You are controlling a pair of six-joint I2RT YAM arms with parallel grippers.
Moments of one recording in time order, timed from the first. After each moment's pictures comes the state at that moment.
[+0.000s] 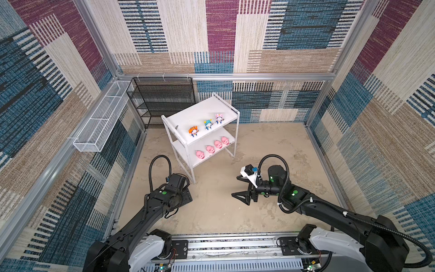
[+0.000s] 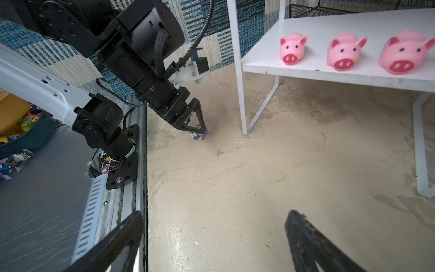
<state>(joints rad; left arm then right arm) -0.33 1.02 0.54 -0.71 -0.10 -0.75 0.71 1.10 0.57 0.13 -0.58 0.00</state>
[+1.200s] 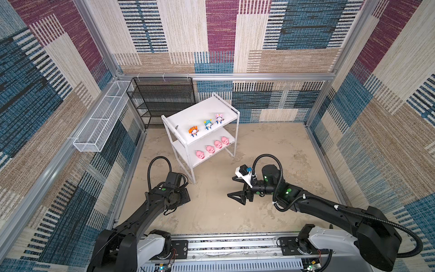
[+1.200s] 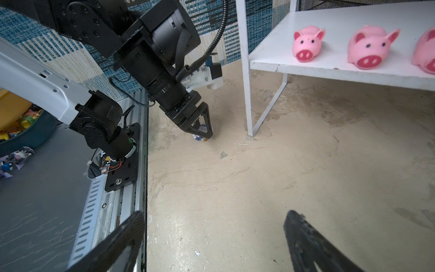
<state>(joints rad) -0.23 1.12 0.53 -0.62 0.03 -0.61 0.75 1.18 0.60 0.18 -0.57 0.00</state>
